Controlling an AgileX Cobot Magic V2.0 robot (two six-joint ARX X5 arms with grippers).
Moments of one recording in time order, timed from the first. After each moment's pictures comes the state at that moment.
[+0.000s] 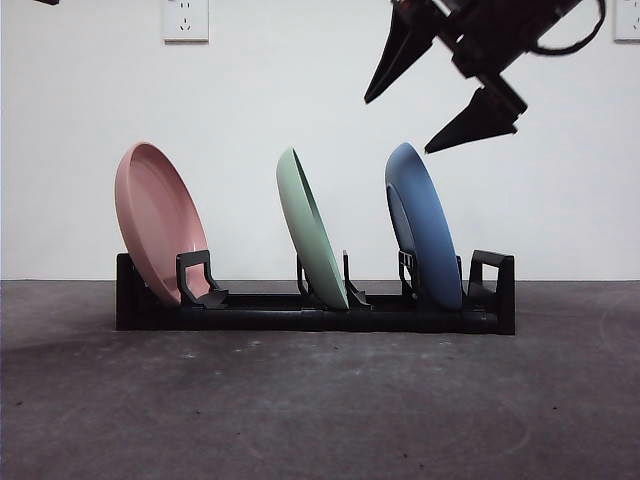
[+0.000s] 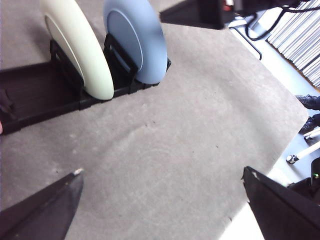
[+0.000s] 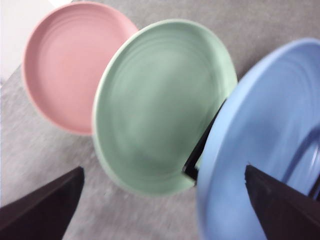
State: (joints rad) left arm -0.25 0.85 1.04 -0.78 0.63 -0.07; right arm 0.29 1.63 1.39 -0.42 -0.54 0.15
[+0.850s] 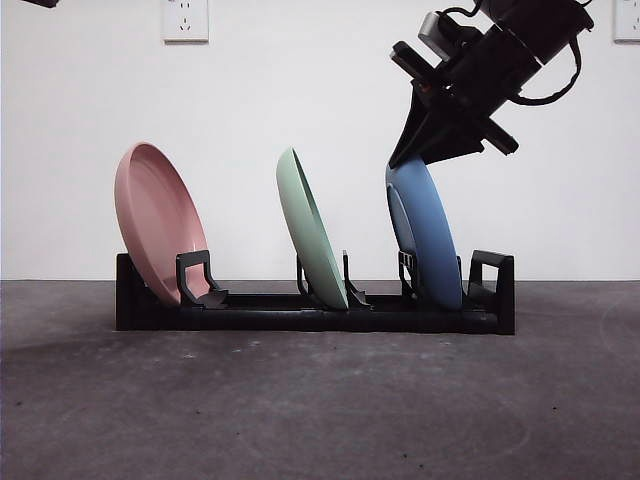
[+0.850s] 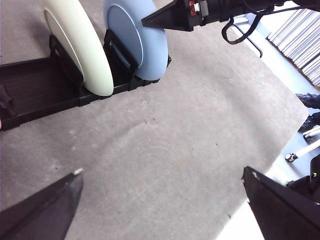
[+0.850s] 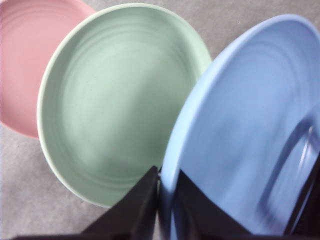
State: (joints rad) left arm -0.25 0.85 1.04 -0.79 0.63 -0.07; right arm 0.29 1.71 1.39 -0.38 -0.50 0.19
